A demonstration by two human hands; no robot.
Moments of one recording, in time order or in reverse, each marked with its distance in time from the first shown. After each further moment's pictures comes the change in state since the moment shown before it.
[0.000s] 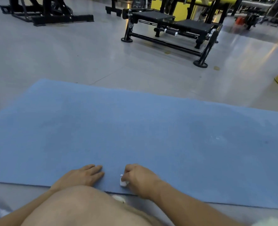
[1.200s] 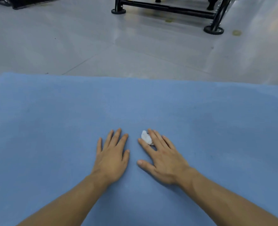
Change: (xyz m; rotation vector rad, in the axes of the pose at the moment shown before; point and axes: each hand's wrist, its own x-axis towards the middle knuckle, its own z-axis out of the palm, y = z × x) left_hand 0.238 0.018 -0.079 -0.385 0.448 -0.474; right_hand 0.001 0.220 0.007 0.009 0.232 0.173
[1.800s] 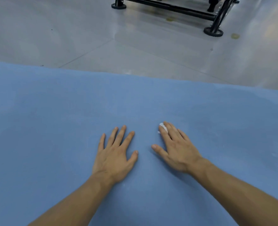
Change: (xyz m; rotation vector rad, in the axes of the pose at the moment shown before) left_hand 0.000 0.013 0.011 0.101 0.076 0.043; right_hand 0.001 0.038 -0.024 -0.027 -0.003 0.180
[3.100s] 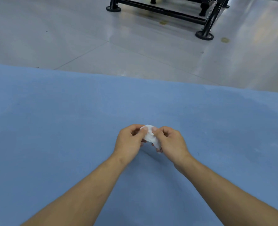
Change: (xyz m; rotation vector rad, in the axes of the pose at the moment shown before) left_hand 0.023 0.072 -0.048 -1.288 0.020 -0.278; right_hand -0.013 -0.042 -0.046 1.081 0.200 0.498
